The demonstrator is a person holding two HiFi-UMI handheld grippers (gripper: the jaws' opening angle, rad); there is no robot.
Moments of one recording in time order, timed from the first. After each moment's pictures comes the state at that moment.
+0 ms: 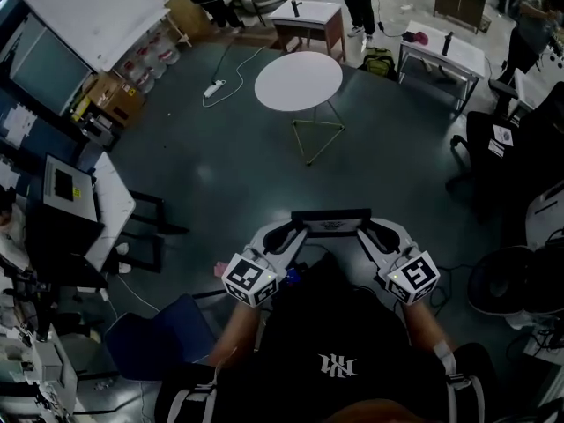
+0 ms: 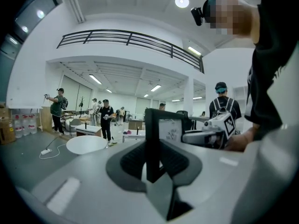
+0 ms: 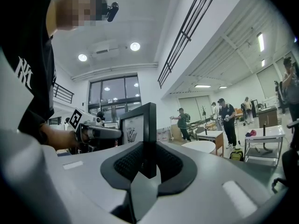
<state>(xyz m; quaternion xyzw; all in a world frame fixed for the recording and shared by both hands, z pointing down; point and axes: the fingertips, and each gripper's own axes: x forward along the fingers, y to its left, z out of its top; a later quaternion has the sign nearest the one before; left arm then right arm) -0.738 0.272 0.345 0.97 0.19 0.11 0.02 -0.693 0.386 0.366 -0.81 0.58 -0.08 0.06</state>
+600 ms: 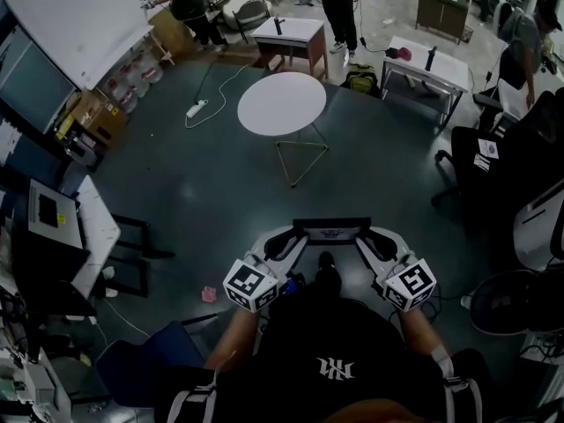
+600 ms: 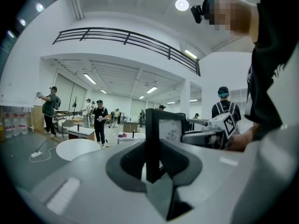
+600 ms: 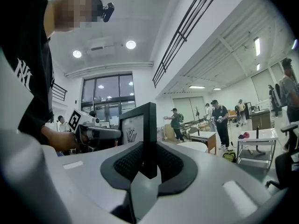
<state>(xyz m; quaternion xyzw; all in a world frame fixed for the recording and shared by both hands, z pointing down) -0.661 0.267 0.350 0.97 0.23 0.10 0.03 -0.624 0.383 0.369 -0.83 0.55 -0.09 0.05</state>
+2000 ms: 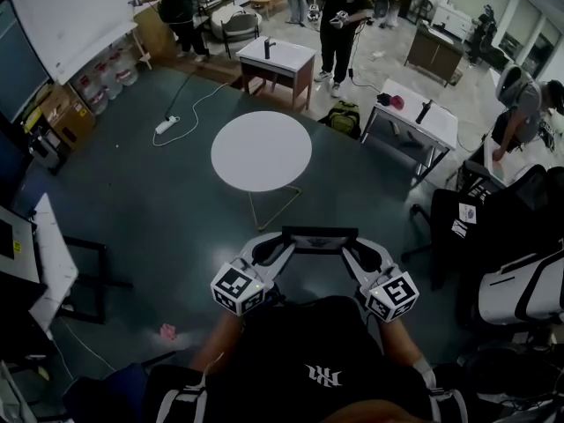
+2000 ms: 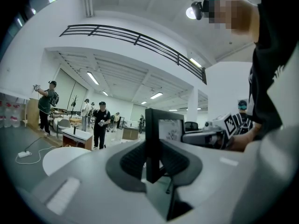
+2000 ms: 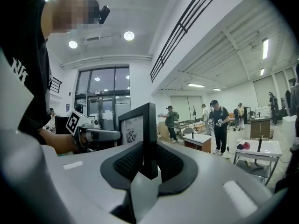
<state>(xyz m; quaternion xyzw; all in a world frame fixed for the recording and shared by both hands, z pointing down) -0.399 0.146 0.354 0.97 0.24 0.06 0.07 -0.362 0.263 0.358 -0.84 0.54 -0.10 0.01</state>
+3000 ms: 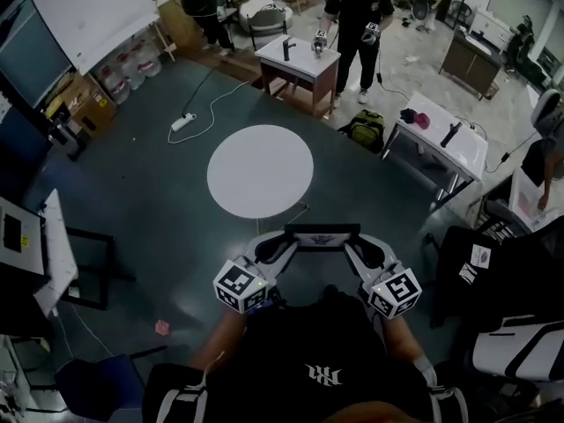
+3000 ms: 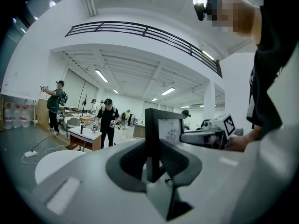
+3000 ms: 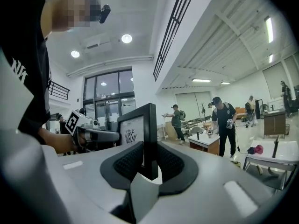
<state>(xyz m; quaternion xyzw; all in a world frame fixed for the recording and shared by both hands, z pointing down) -0.174 0.165 0.366 0.98 0.17 0.09 0.07 -0.119 0.275 0.371 -0.80 0.60 -0.10 0.02</state>
